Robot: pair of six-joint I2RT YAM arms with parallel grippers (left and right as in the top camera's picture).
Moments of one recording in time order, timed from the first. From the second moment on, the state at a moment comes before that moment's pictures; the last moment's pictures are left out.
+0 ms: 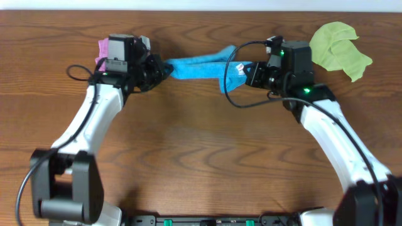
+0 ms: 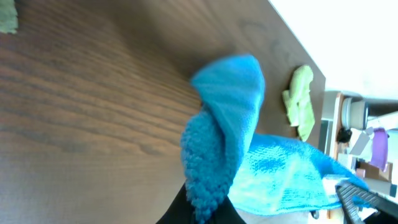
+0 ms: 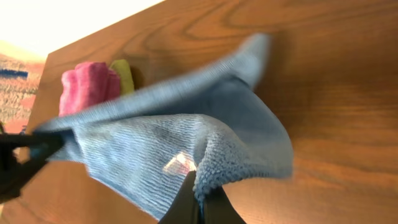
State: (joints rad) left arm -0.12 1.68 1.21 -0.36 0.58 -0.72; right arm 0.21 1.53 1.12 -0.29 -0.36 0.48
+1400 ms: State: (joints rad) left arm -0.13 1.91 1.57 -0.06 0.54 -0.99; right arm 0.12 1.76 1.50 -0.19 -0.22 0.33
